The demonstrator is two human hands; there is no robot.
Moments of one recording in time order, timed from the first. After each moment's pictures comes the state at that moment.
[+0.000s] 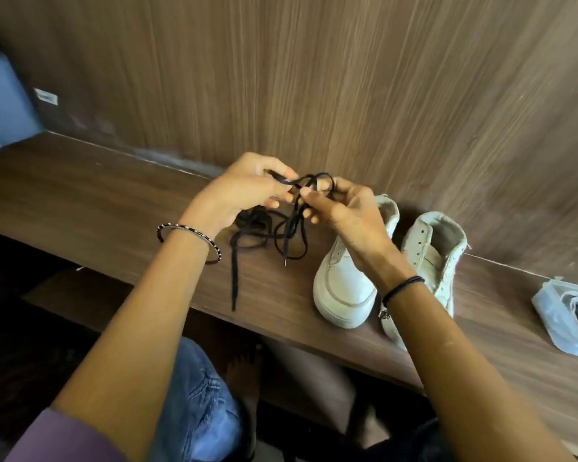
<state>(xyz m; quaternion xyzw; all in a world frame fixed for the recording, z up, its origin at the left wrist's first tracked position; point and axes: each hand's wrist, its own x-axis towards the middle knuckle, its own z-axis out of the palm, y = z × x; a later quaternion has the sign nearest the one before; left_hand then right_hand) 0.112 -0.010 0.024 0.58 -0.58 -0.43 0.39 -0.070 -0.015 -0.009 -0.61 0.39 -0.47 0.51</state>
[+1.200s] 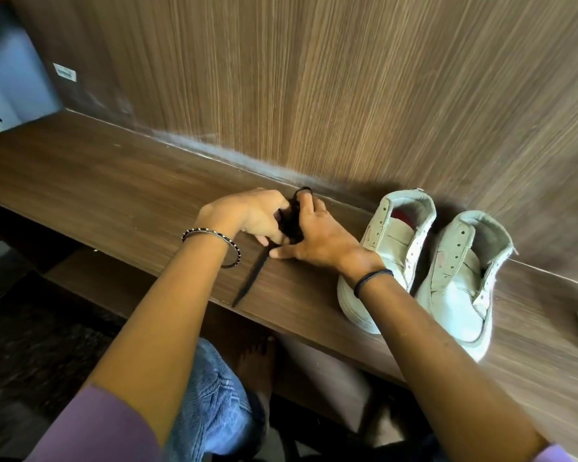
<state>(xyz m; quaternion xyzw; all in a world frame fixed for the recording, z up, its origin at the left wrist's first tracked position) 0.143 -0.032 -0.026 0.64 -0.69 -0.33 0.05 -0.011 -0.035 -0.050 -0.82 0.52 -0.05 0.24</state>
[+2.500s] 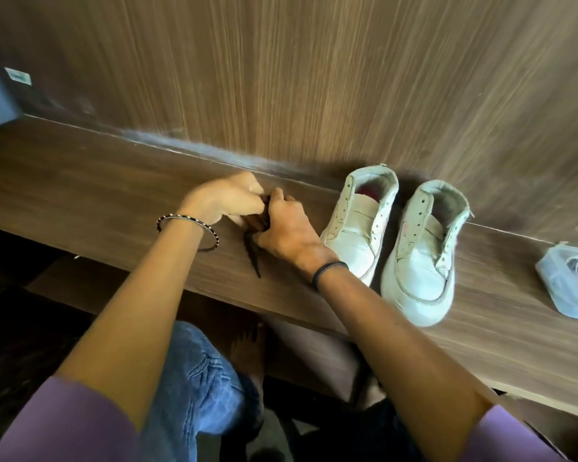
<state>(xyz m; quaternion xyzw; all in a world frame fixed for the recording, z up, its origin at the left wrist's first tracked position) 0.120 -0.019 -0.016 0.67 -0.62 -0.38 0.15 -0.005 -0.009 -0.057 -0.77 0.55 -0.16 0.28</state>
